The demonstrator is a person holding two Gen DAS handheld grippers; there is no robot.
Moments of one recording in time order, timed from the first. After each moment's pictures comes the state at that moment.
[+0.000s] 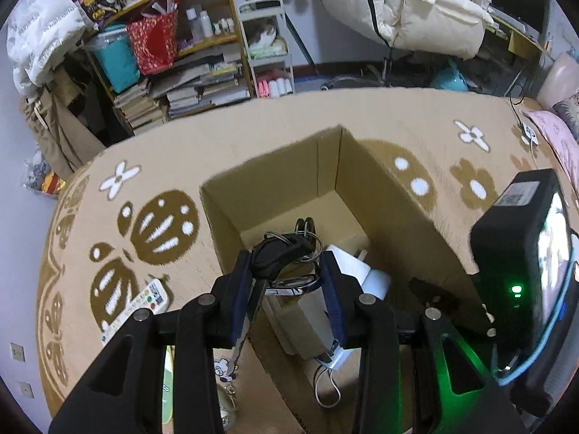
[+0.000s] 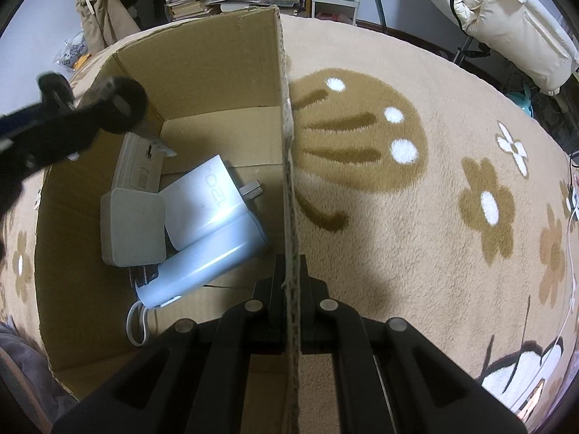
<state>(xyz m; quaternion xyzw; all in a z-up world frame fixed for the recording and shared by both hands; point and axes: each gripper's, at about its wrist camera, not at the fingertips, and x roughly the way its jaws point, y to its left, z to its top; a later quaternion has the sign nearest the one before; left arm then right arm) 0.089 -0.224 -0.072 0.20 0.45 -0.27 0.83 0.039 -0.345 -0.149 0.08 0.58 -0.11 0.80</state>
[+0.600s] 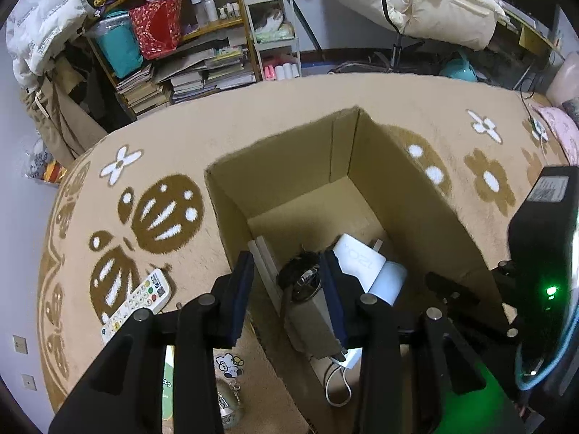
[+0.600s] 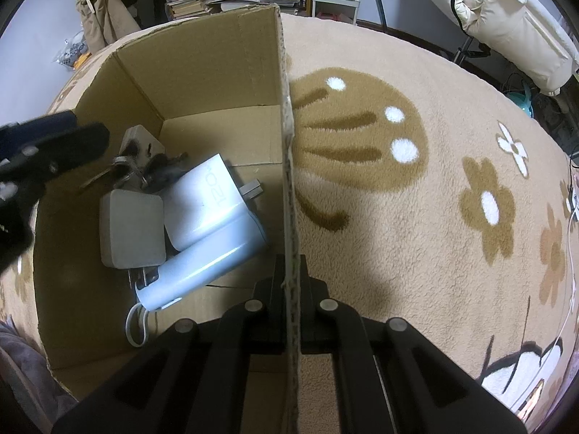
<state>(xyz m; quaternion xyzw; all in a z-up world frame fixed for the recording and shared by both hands) 0.100 -0.218 -0.081 0.20 0.47 -0.26 0.82 0.039 -0.345 -0.150 0.08 0.58 -0.11 0.80</state>
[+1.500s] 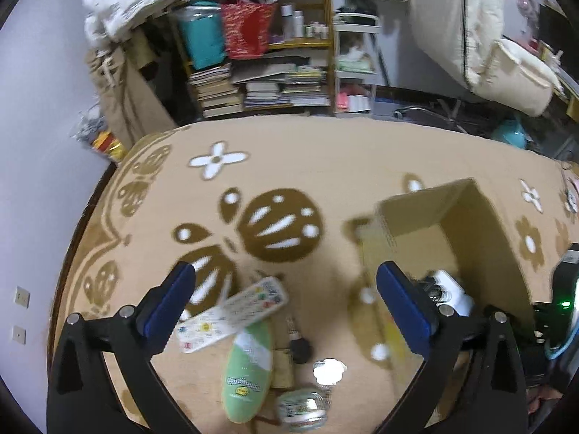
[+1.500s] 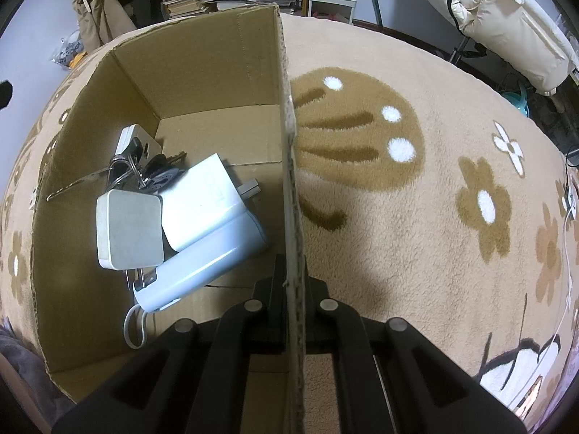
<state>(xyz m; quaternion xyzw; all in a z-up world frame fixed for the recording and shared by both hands) 0.157 -0.105 -0.041 0.13 0.45 -0.16 0.87 0.038 -0.345 -0.149 0.08 0.58 -0.12 0.80</state>
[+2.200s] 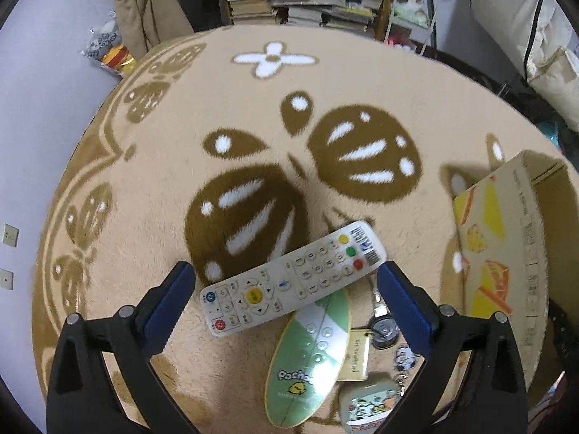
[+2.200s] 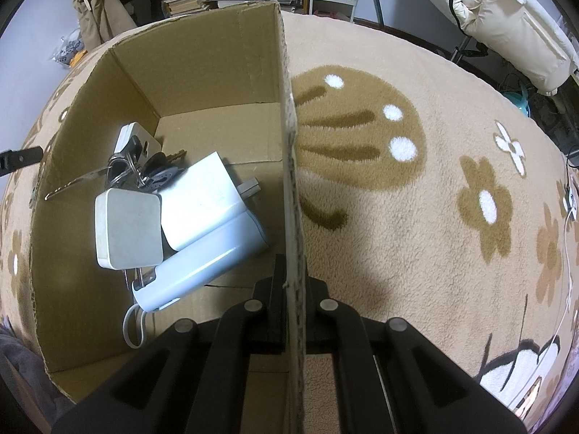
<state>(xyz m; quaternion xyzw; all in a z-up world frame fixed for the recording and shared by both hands) 0.209 -0.035 -0.136 0.09 0.57 -0.10 0.81 0.036 -0.341 -0.150 0.08 0.58 -0.12 0.80</state>
